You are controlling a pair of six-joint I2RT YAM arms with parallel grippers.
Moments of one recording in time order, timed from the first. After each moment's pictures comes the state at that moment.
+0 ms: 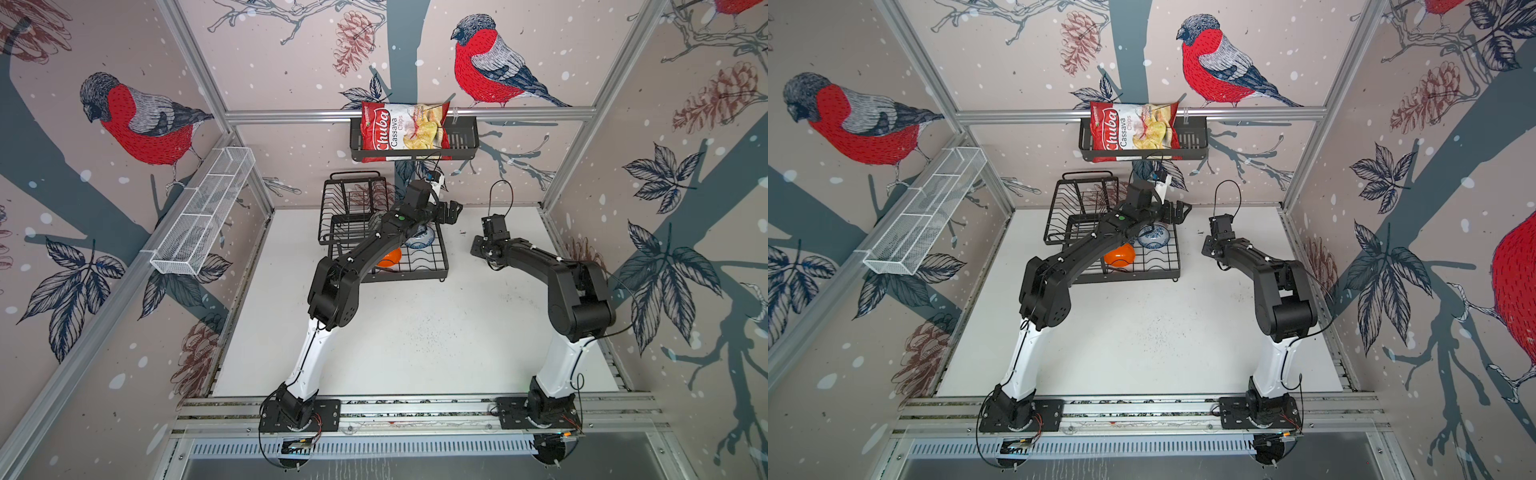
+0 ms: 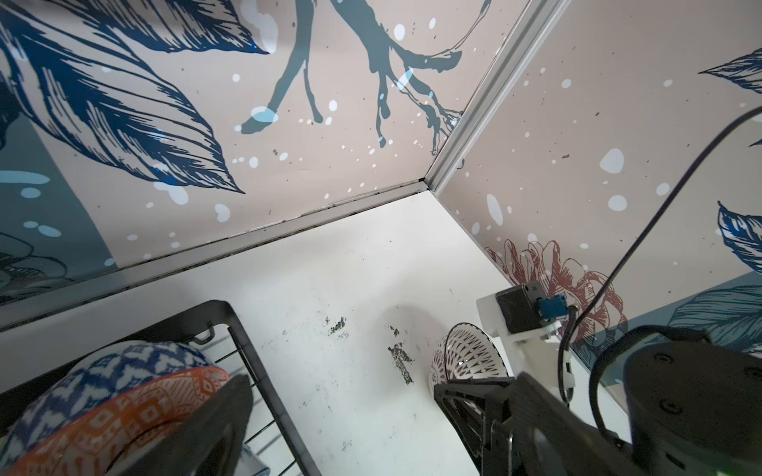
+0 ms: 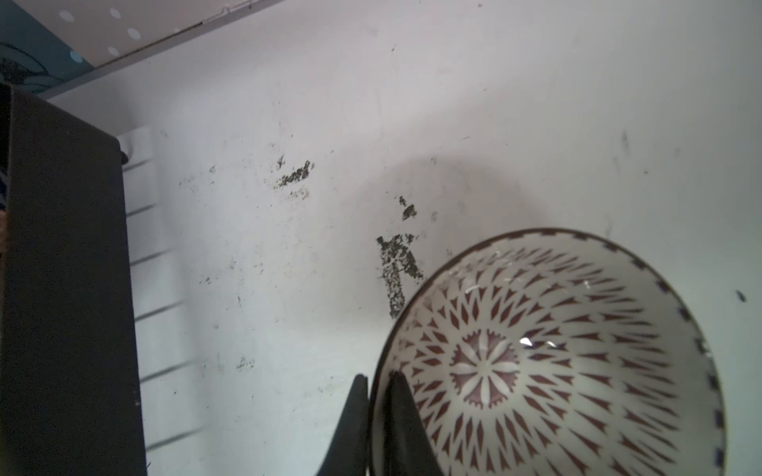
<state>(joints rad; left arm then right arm) -0.62 2.29 2.12 -0.18 0.22 -0.33 0.25 1.91 1.26 -0.25 0.12 0.42</state>
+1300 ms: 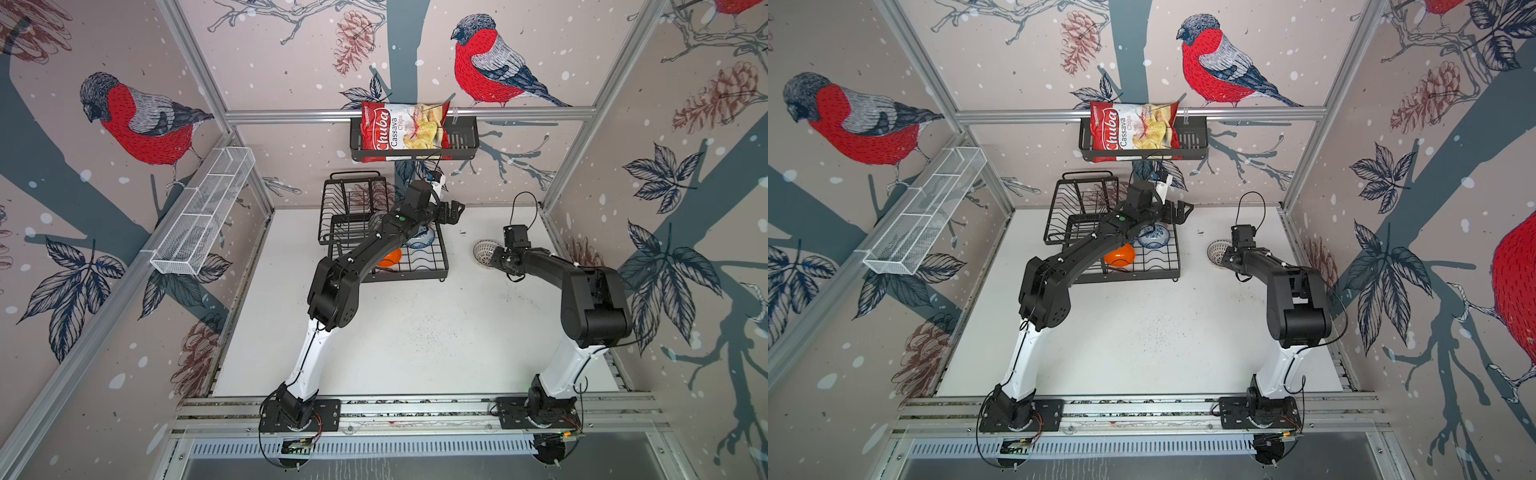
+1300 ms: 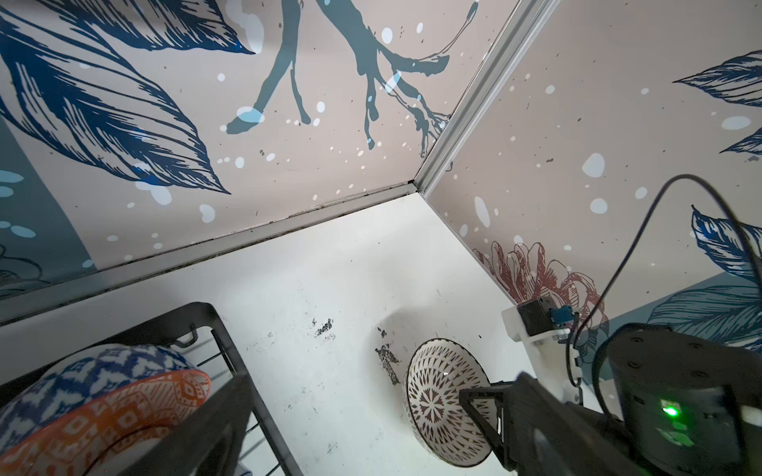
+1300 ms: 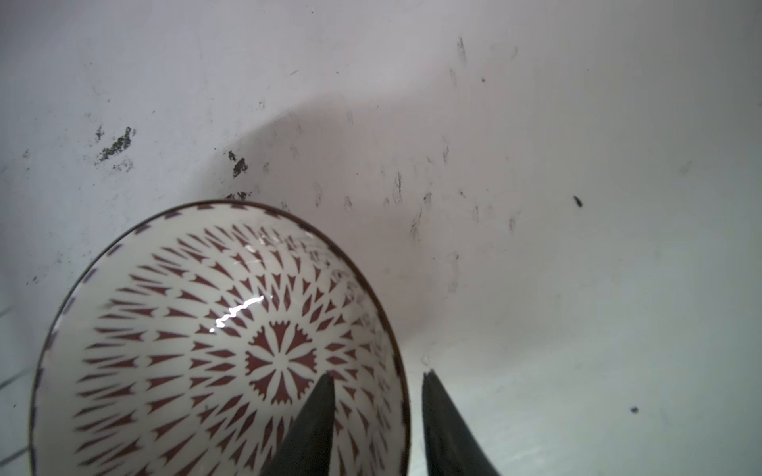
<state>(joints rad) -0.63 2.28 2.11 -0.16 0.25 -0.34 0.10 1.83 1.11 -0.27 0.14 0.43</state>
